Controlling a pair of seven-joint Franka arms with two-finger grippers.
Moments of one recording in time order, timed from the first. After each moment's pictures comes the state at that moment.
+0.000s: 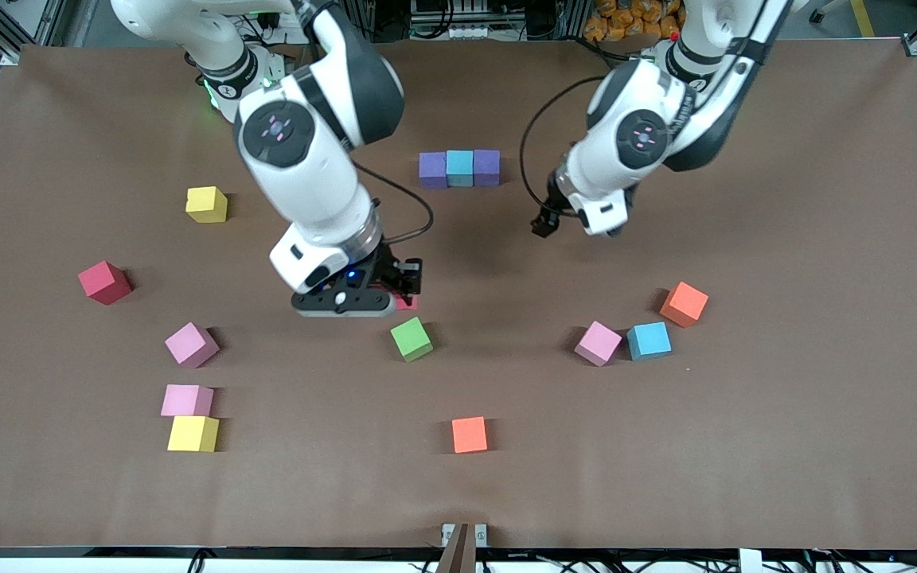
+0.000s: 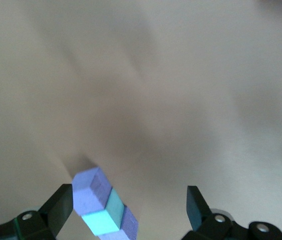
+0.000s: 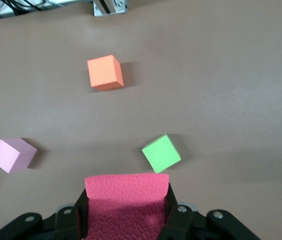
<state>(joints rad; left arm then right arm) -0.35 0.14 -0.25 -2.07 -0.32 2.11 -1.49 0.96 0.51 -0.48 -1.33 0.28 2.01 0.55</state>
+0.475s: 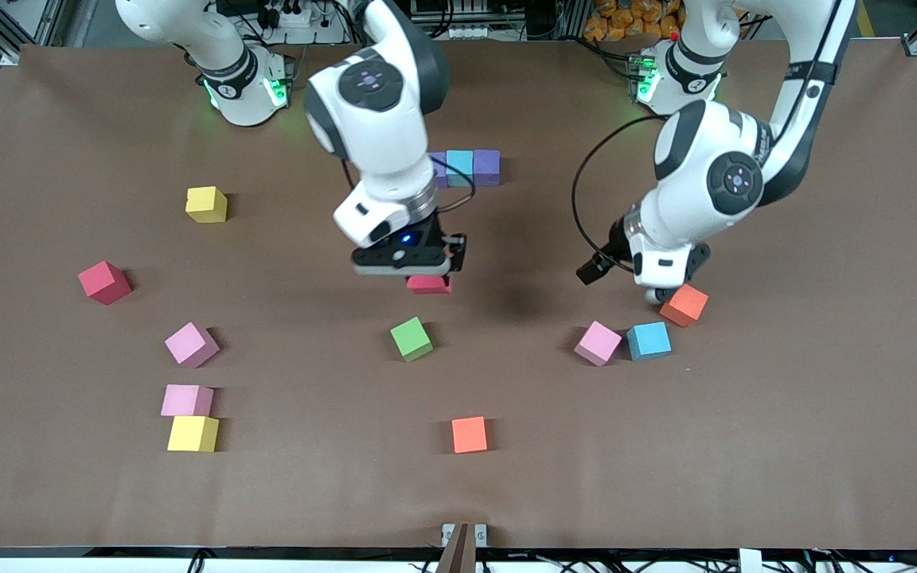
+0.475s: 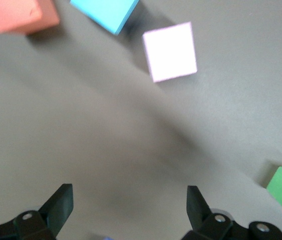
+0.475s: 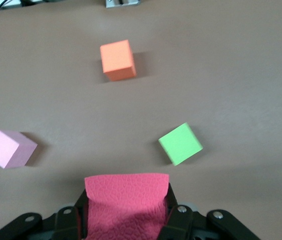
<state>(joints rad) -0.35 0.23 -0.07 -1.93 -0.25 2.11 -0.96 1.17 0.48 -0.53 -1.54 0.16 2.23 0.72</state>
